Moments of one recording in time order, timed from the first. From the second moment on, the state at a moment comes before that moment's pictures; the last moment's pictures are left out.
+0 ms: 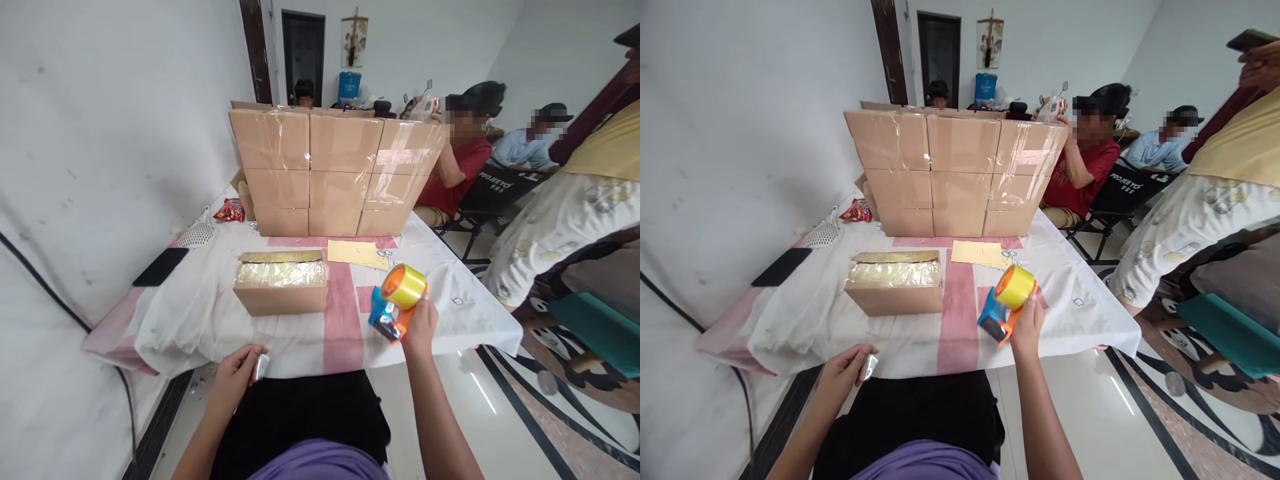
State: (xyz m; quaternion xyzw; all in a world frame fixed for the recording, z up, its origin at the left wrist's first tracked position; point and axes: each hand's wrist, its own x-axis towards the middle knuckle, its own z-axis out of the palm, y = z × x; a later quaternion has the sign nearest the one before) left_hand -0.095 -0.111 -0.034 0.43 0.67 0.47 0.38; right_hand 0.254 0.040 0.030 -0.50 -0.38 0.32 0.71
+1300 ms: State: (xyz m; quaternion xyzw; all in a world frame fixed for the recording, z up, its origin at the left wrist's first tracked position) left_hand -0.048 -0.017 0.080 0.39 0.53 0.67 0.34; right_hand 0.068 0.114 0.134 -0.31 -0.79 0.30 0.43
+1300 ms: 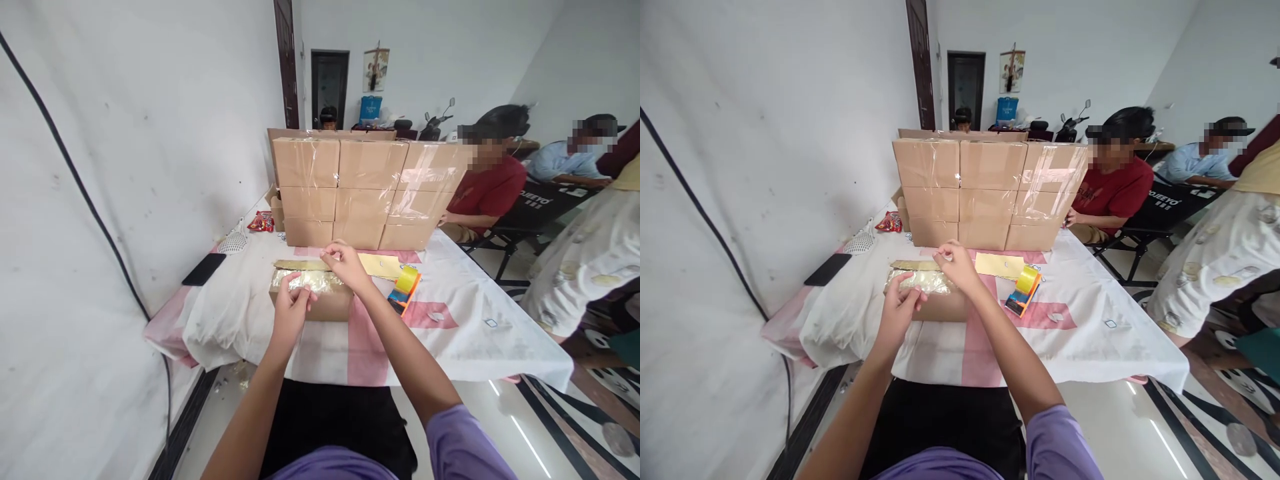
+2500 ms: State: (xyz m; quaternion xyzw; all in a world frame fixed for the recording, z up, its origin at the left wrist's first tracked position) left_hand -0.063 -0.020 0.014 0.48 0.71 0.52 -0.01; right_hand 0.072 0.146 0.097 -0.38 -0.85 0.17 0.33
